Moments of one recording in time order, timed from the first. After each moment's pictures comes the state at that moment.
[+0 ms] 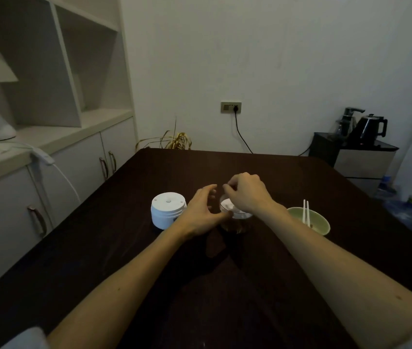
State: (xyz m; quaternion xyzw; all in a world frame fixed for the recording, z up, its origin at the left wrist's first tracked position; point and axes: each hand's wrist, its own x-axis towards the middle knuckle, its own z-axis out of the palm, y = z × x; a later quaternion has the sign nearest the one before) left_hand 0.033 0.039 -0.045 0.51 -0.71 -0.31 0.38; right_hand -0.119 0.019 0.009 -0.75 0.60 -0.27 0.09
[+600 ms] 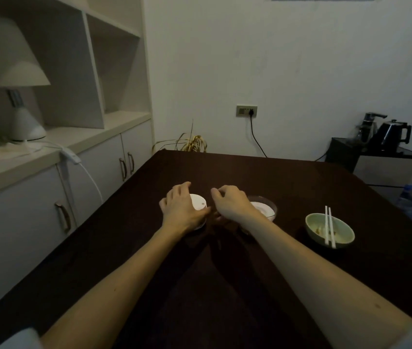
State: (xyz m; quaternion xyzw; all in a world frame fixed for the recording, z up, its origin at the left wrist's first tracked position) left_hand 0.098 0.041 -0.043 0.72 -0.62 -0.05 0.31; right_hand -0.046 0.017 -0.012 -0.70 0.58 -0.28 0.31
